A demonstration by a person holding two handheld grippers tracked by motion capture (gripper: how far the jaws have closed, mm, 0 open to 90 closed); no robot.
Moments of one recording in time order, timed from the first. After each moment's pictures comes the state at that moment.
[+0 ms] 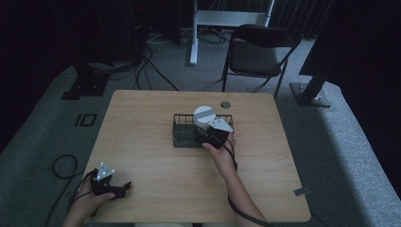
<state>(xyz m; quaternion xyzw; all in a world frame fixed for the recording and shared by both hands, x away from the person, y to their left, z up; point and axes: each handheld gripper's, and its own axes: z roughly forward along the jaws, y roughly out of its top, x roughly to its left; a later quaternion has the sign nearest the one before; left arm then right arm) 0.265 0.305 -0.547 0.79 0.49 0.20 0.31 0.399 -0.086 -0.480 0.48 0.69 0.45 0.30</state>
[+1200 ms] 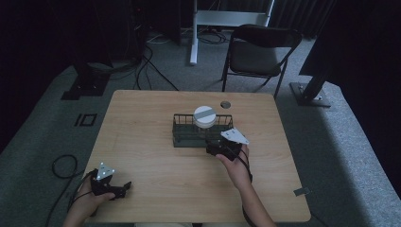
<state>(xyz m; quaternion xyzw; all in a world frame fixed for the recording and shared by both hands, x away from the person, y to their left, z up) 0.265 0.305 -0.547 0.79 0.48 0.20 0.31 0.358 -0.128 -0.479 0.46 0.69 0.47 0.30</state>
